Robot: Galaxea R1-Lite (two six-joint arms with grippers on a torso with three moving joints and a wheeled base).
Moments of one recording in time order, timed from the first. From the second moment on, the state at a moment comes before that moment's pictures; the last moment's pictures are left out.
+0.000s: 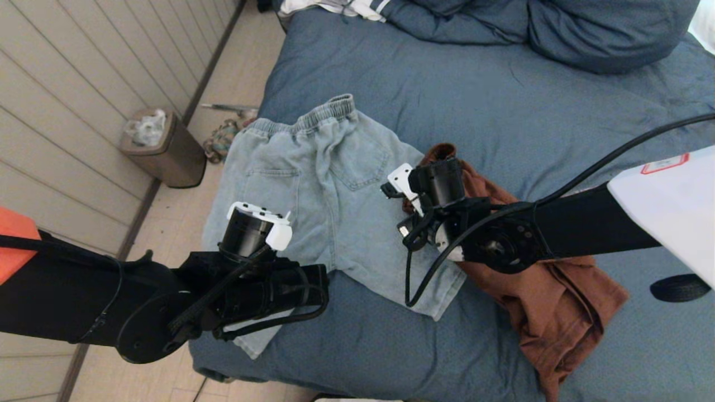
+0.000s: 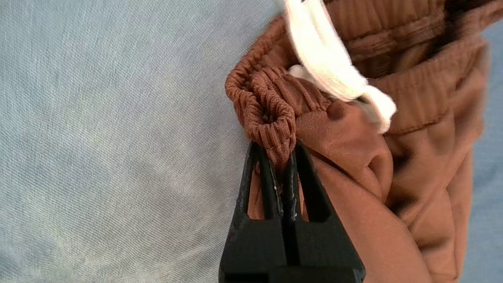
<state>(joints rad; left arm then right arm) -0.70 1.82 -0.85 -0.40 -0.01 -0.54 0.61 2.04 -1.37 -0.26 -0.57 -0.34</state>
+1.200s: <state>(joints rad) -0.78 1.84 -0.82 -0.40 0.00 -0.54 0.32 1.98 -1.60 -0.33 -0.40 -0.26</state>
